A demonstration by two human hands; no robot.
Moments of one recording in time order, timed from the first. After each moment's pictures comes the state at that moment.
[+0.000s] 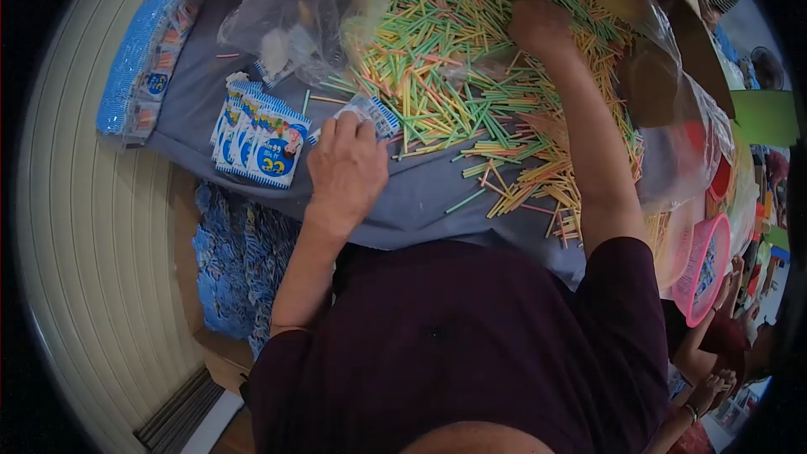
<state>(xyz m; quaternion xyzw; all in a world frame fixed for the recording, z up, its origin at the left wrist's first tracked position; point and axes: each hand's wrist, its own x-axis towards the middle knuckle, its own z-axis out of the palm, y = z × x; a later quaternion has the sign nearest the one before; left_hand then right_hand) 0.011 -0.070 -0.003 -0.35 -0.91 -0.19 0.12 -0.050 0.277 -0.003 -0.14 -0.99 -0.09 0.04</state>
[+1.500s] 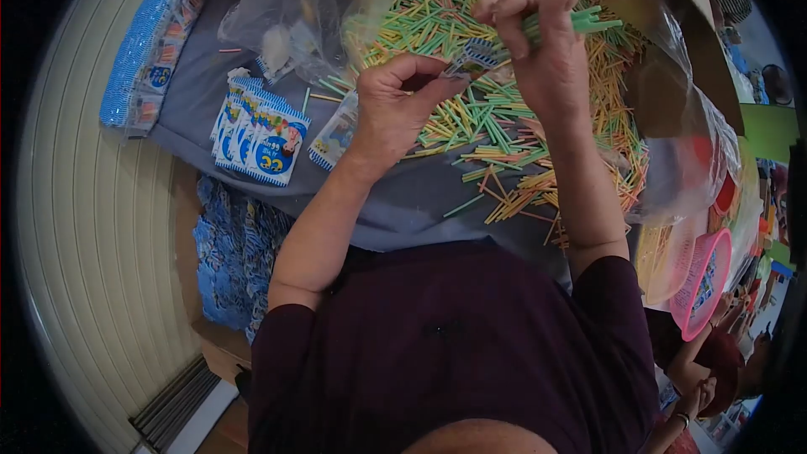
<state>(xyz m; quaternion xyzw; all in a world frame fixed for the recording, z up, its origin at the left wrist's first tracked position) -0.021 0.011 0.009 -0.21 -0.58 -0.78 -0.13 0.009 0.184 0.065 0.13 -0.65 0.70 0.26</state>
